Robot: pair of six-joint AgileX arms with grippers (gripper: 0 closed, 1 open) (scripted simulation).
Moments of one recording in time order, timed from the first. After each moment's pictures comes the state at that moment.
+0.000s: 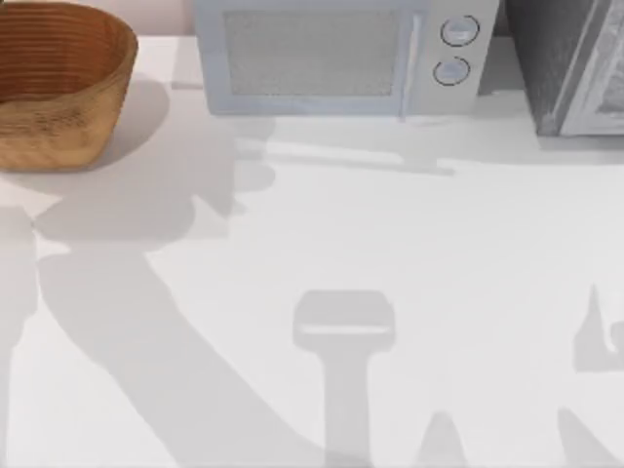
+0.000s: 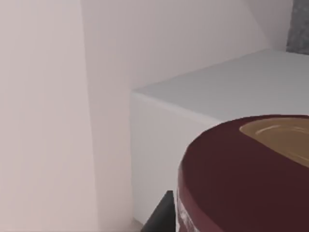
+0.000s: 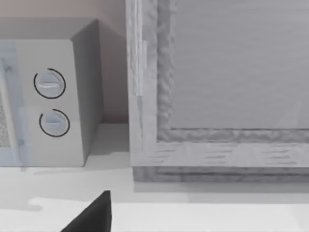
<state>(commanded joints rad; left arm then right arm) 0.31 2.16 1.49 0.64 1.15 0.04 0.00 0.00 0.00 0.00 0.00 0.00</state>
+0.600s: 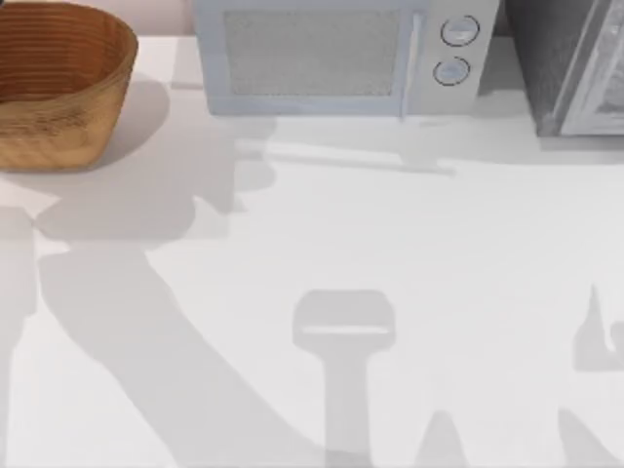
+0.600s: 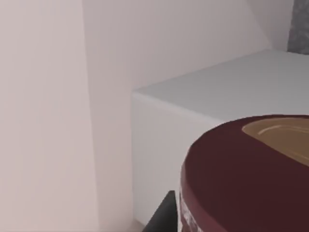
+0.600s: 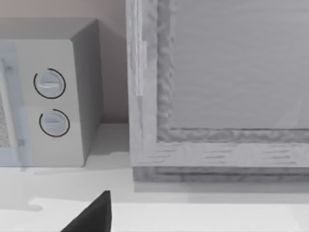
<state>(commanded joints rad) 0.31 2.16 1.49 0.64 1.15 0.04 0.00 0.00 0.00 0.00 0.00 0.00</state>
